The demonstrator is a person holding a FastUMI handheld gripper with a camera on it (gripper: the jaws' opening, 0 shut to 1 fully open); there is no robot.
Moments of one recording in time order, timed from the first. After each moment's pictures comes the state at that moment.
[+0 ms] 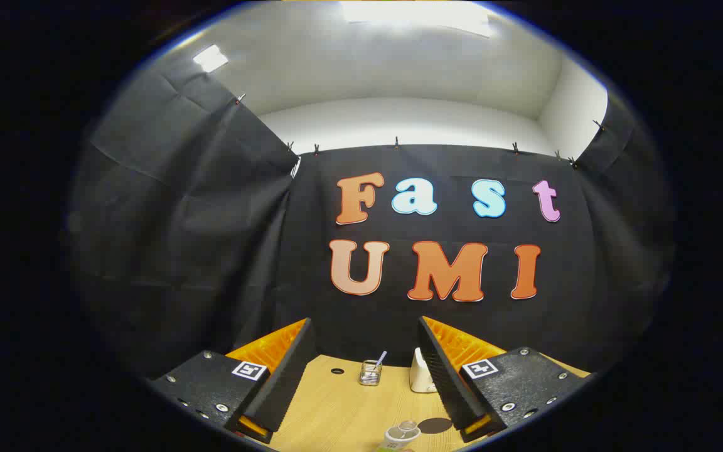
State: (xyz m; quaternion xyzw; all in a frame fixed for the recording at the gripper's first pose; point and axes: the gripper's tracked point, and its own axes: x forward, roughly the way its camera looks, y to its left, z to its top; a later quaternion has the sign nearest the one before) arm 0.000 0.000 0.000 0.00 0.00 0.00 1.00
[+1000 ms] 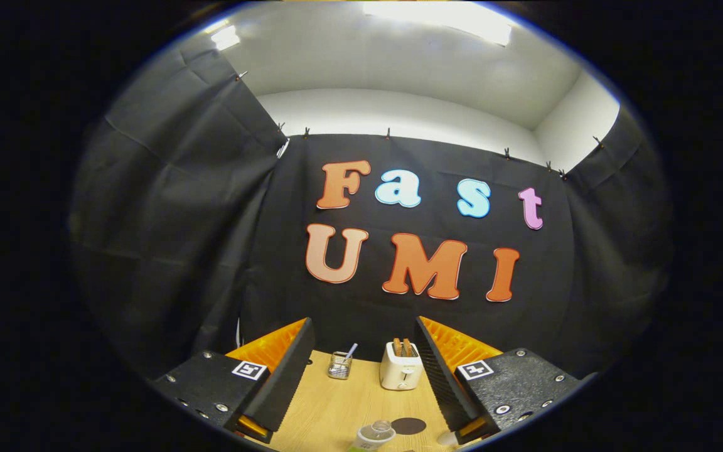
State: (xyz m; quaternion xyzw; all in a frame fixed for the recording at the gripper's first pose) arm 0.007 -0.034 -0.030 -0.05 0.02 -0.06 1.00
